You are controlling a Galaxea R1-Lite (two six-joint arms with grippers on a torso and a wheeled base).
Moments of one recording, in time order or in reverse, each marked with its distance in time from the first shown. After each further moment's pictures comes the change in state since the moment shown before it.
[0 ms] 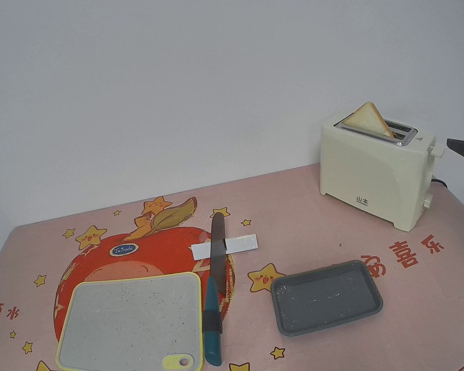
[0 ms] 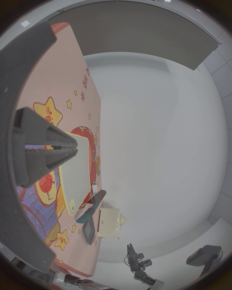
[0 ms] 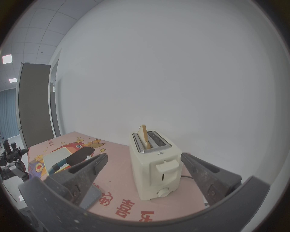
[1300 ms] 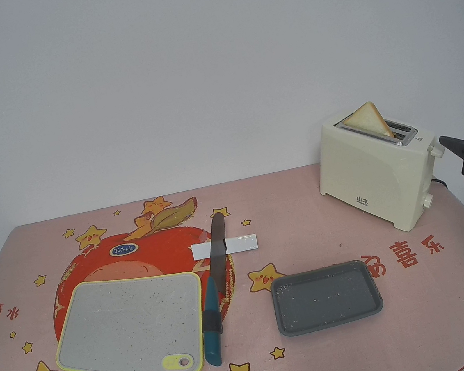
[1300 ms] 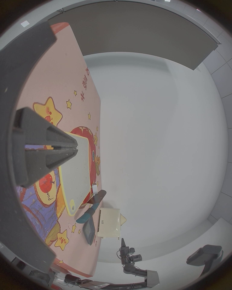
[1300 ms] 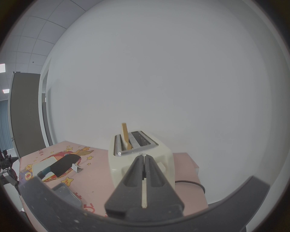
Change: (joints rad) left arm 0.000 0.000 0.000 -0.001 -0.001 0.001; right arm -0.034 0.355 0.087 -0.480 -0.009 0.063
